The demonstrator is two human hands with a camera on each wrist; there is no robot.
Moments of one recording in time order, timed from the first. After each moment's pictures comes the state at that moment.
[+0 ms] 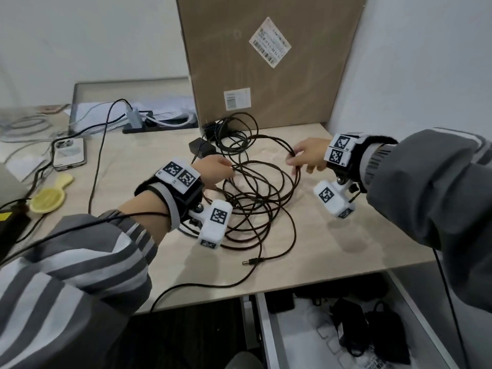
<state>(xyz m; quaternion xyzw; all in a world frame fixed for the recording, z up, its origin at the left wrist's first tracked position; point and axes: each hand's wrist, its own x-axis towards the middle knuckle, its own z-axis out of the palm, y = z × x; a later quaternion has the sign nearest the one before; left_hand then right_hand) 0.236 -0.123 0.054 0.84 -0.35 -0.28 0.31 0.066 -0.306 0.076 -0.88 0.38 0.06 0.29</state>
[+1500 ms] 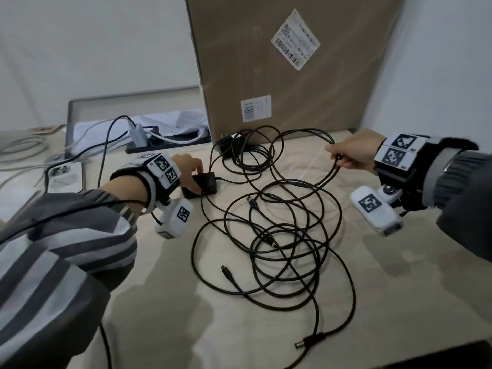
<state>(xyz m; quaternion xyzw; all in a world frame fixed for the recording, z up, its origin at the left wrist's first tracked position) 0.412 -0.155 0.046 0.86 -0.48 -0.08 -0.12 0.109 -0.344 0.075 -0.68 0.55 -0.19 0.45</state>
